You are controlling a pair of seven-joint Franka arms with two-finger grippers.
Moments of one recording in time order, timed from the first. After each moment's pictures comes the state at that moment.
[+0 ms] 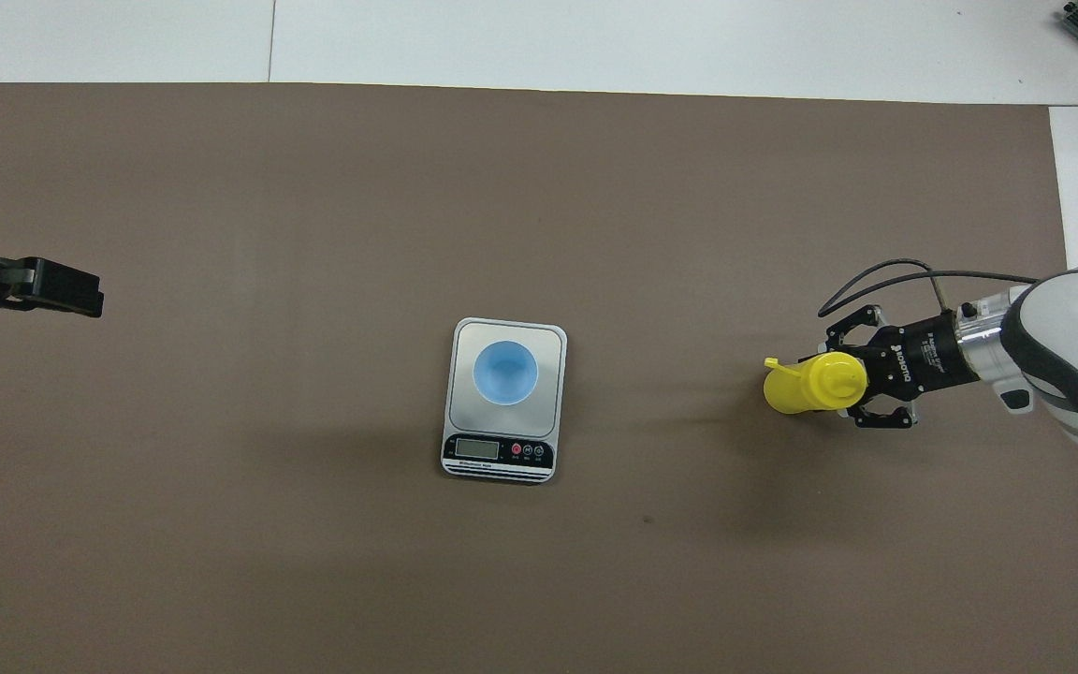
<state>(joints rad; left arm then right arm) 0.06 -0.02 -0.15 -1.60 0.01 1.59 0.02 -0.28 0.19 0.10 -2.05 0.65 1.82 0.87</state>
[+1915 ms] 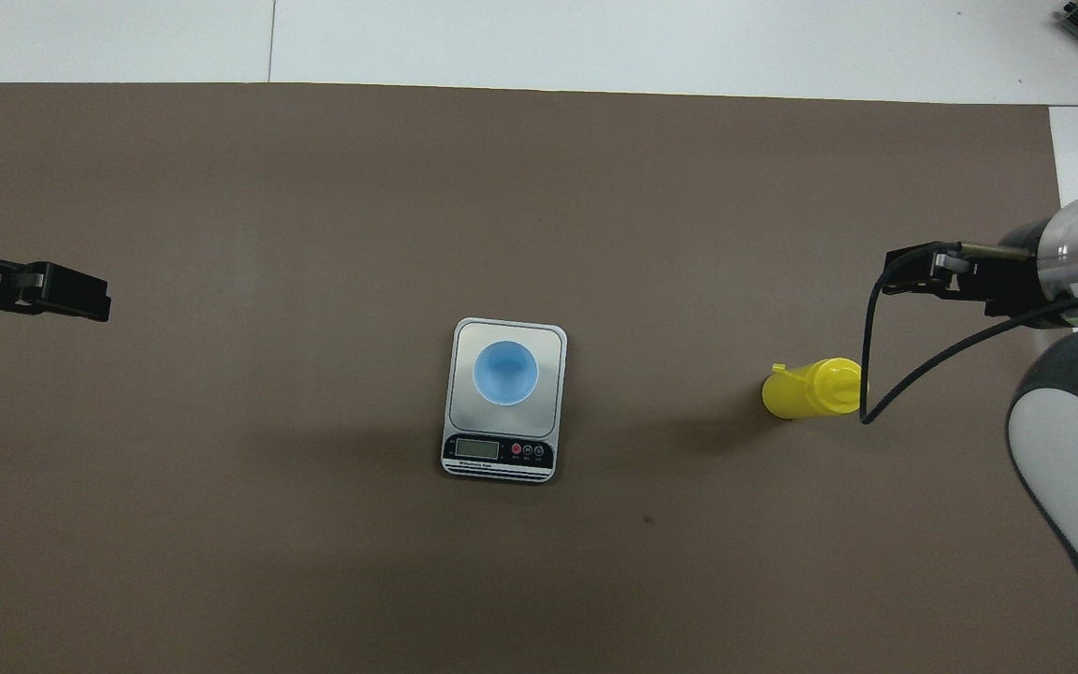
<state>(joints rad) 0.06 -0.02 -0.15 -1.61 0.01 1.59 0.02 -0.06 -0.05 0.13 -1.70 -0.02 1.76 0.30</state>
